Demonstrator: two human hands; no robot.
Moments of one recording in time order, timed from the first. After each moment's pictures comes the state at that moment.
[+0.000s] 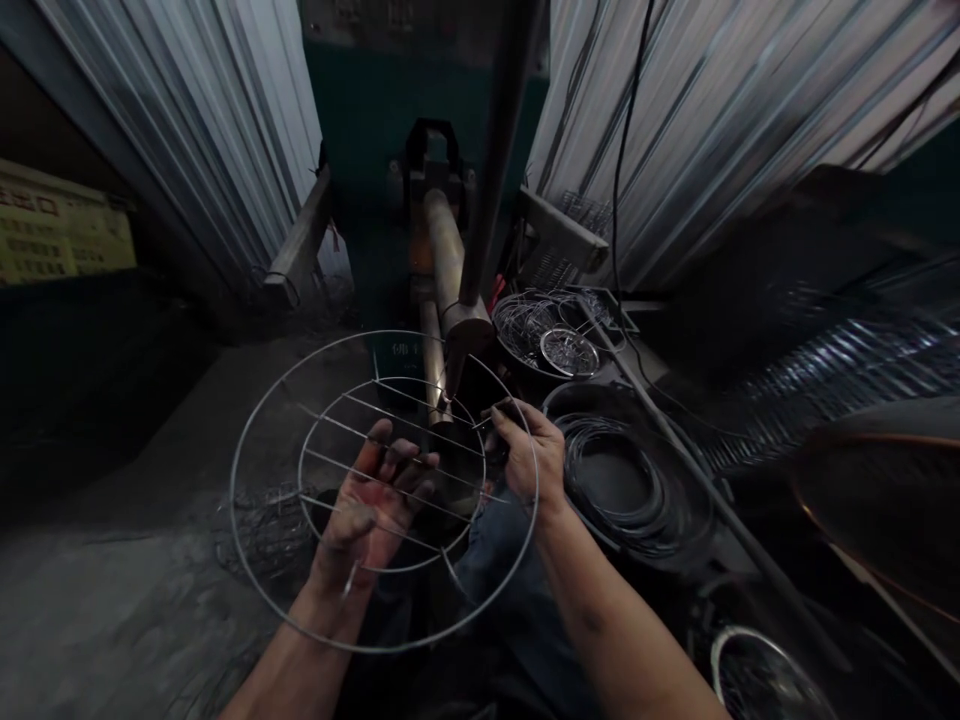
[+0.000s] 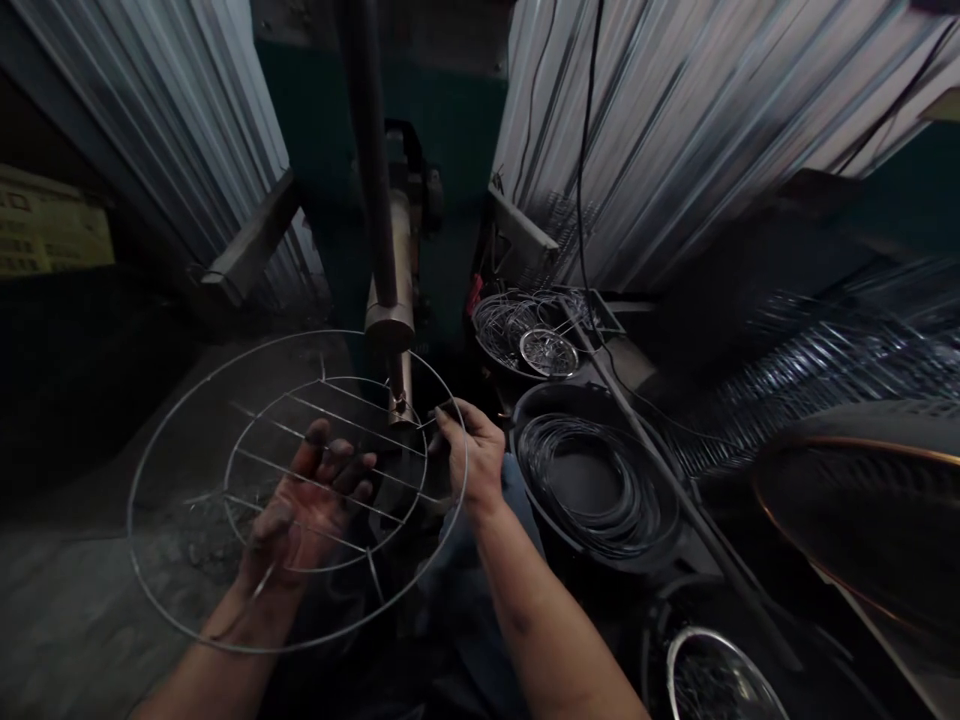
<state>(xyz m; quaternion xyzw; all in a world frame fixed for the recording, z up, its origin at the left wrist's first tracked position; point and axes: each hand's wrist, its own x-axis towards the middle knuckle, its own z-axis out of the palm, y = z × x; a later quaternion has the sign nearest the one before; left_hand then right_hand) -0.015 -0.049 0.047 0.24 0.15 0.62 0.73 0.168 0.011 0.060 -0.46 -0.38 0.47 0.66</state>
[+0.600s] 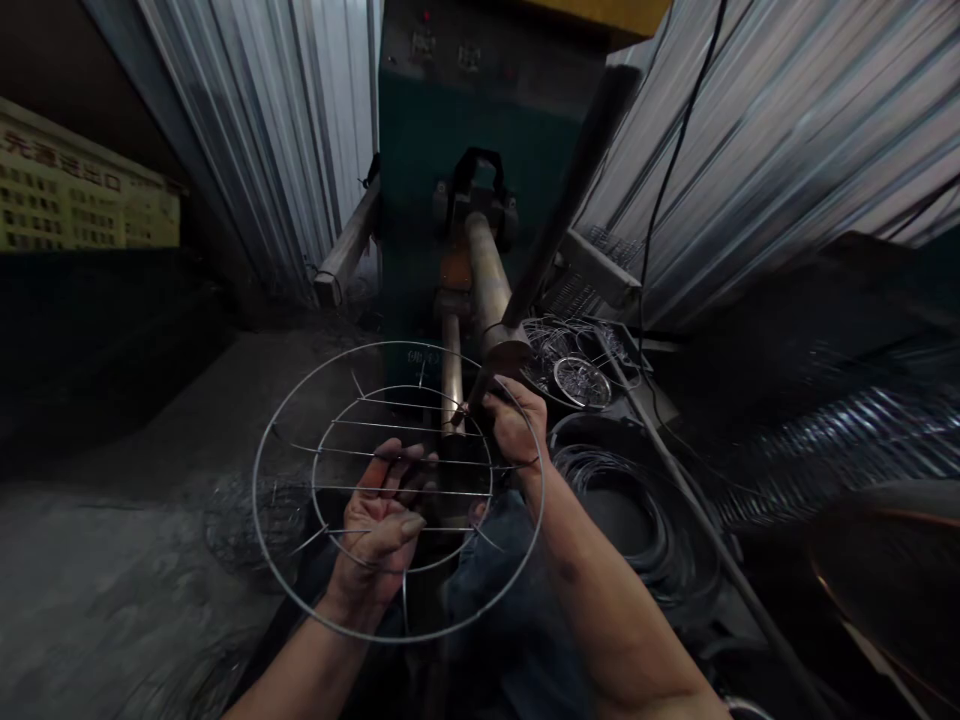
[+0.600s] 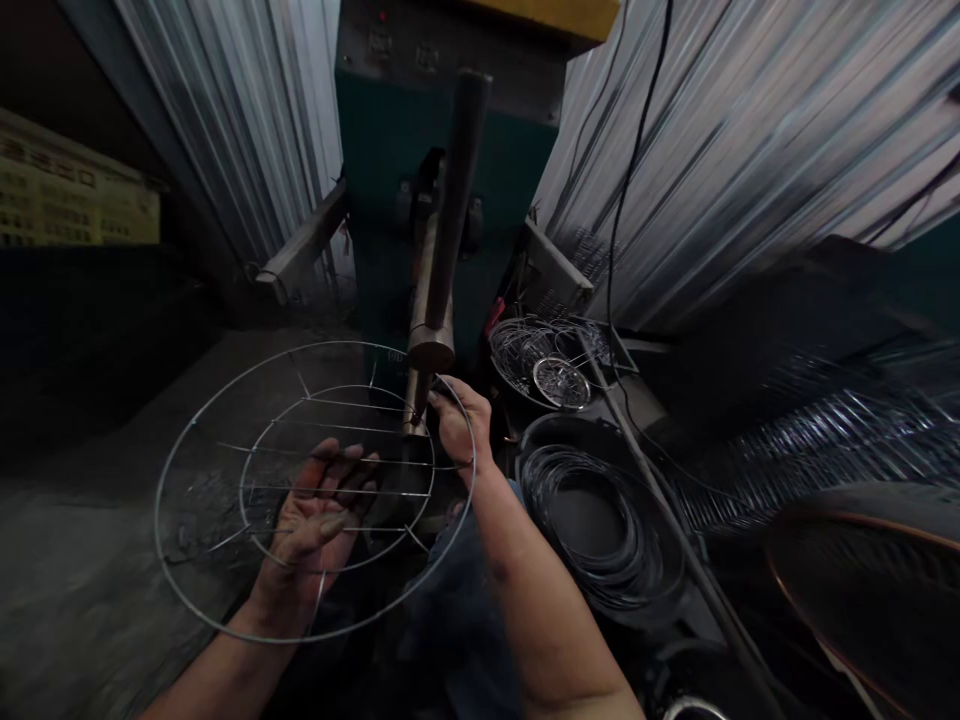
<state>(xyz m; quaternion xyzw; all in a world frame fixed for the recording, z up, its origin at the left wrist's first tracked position) 0.006 -0.065 0.048 0.20 0.23 0.72 0.63 0.151 0.070 0.077 -0.42 -0.55 0.42 0.59</state>
